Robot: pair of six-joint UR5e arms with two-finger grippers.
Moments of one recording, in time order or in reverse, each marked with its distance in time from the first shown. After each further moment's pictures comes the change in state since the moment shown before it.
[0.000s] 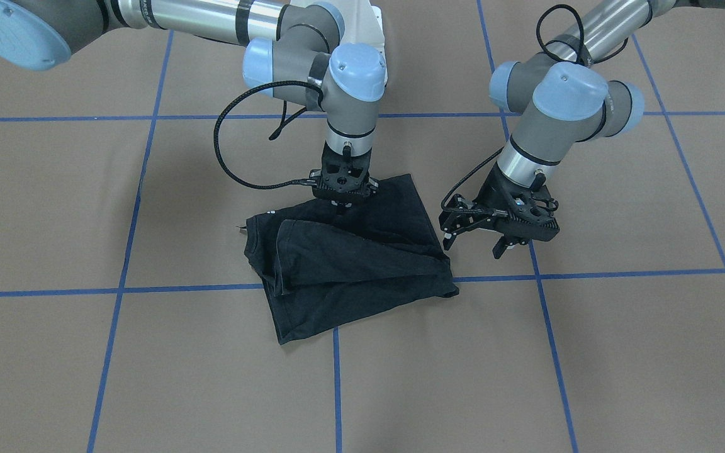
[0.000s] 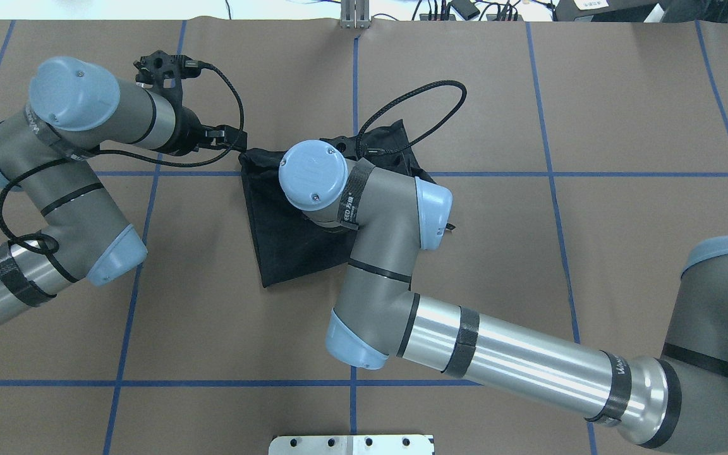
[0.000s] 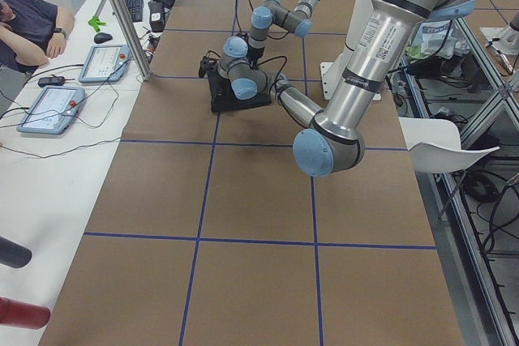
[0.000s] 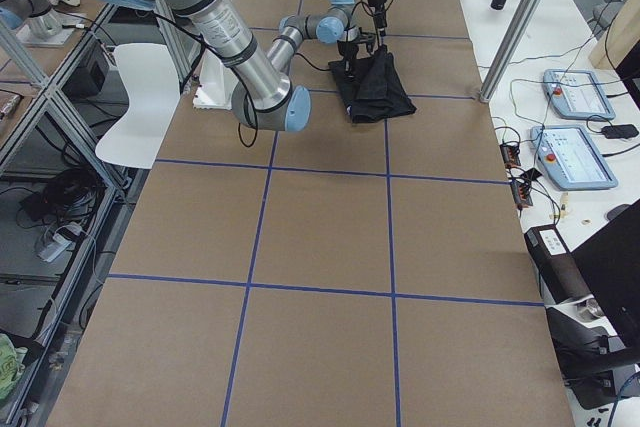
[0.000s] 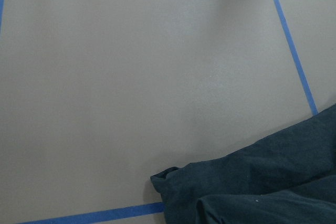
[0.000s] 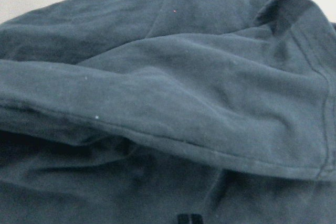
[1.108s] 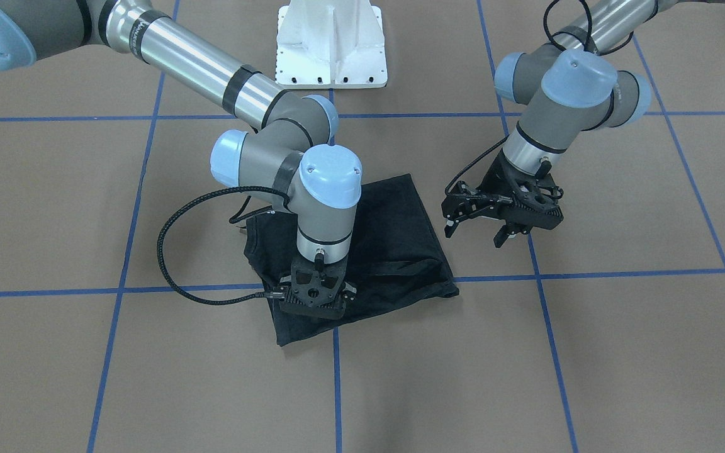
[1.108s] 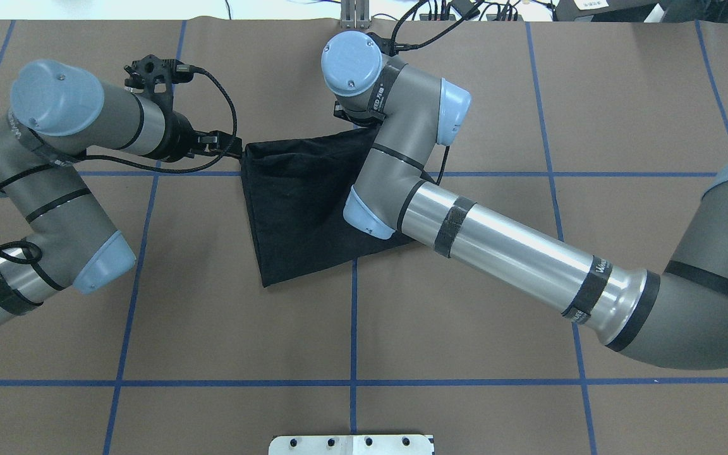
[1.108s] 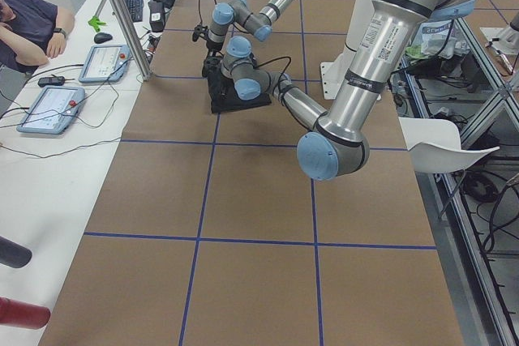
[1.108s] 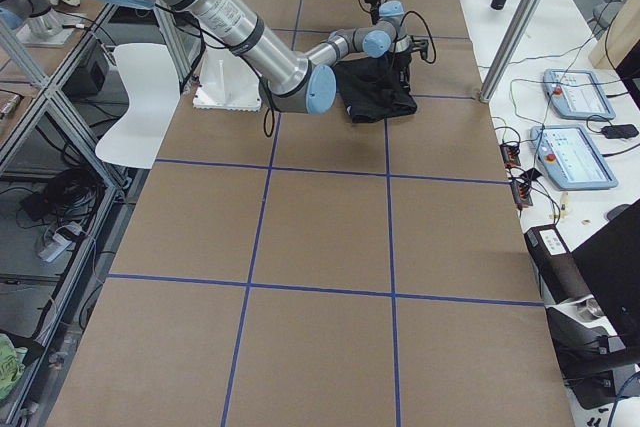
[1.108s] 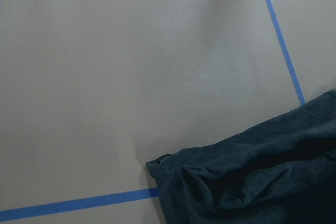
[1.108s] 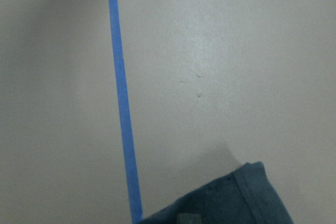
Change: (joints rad) left arm 0.000 0.036 -0.051 0.000 -0.029 -0.002; right arm 0.209 0.134 -0.379 0.276 -0.032 -0.177
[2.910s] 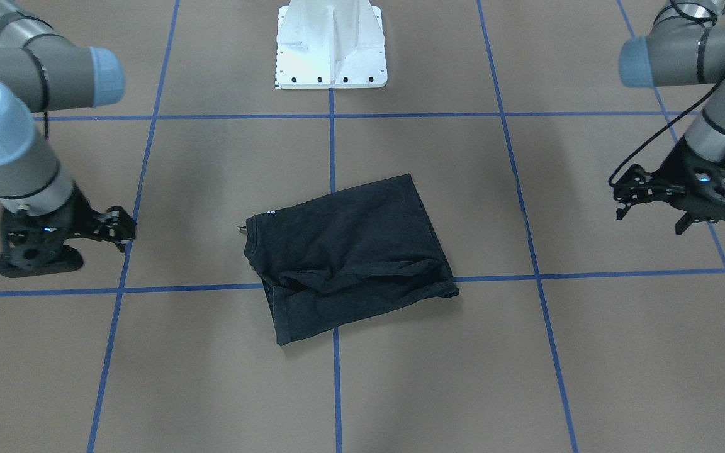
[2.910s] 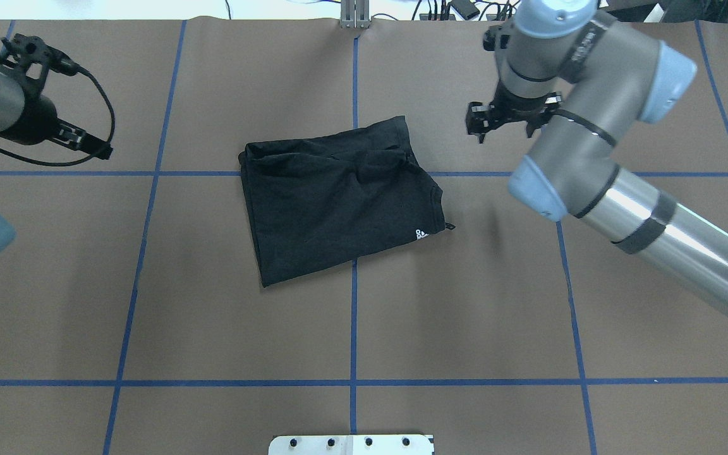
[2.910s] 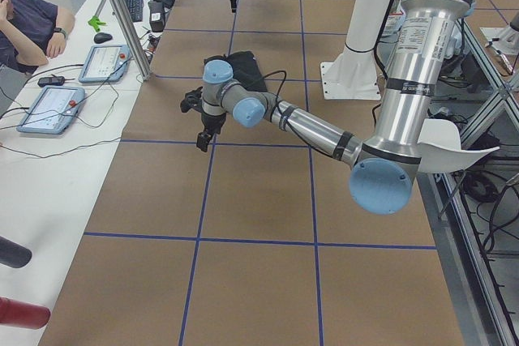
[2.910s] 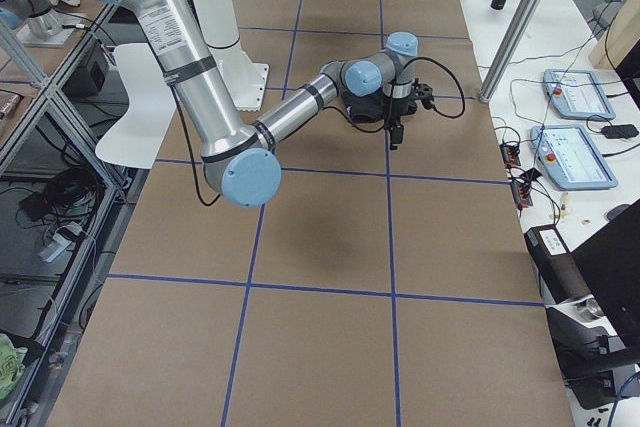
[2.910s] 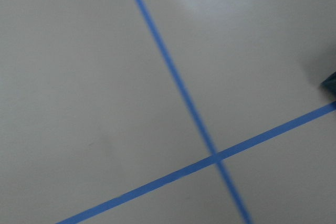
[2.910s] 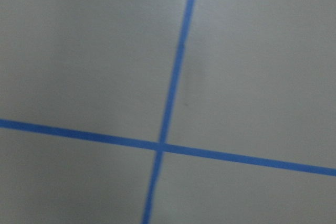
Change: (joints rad) left arm -0.359 0.277 -0.127 0.380 -0.193 0.717; right arm 0.355 -0.700 0.790 -0.413 0.451 -0.737
